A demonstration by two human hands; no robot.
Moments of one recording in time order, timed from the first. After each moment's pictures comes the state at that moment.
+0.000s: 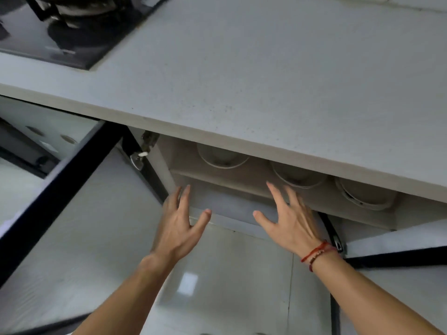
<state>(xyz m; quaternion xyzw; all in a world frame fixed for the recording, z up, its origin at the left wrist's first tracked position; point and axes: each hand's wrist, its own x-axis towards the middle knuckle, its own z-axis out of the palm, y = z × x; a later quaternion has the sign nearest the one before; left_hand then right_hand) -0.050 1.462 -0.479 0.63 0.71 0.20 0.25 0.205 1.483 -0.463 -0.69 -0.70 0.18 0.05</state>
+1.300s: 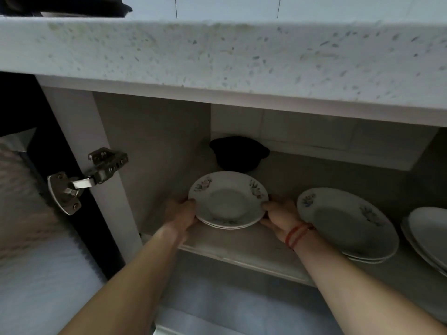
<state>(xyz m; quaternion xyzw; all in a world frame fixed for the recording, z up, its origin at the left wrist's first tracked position) -0.040 1.715 -0.627 0.27 0.62 0.55 0.49 0.162 1.722 -0.624 -0.59 -0.36 0.55 0.47</state>
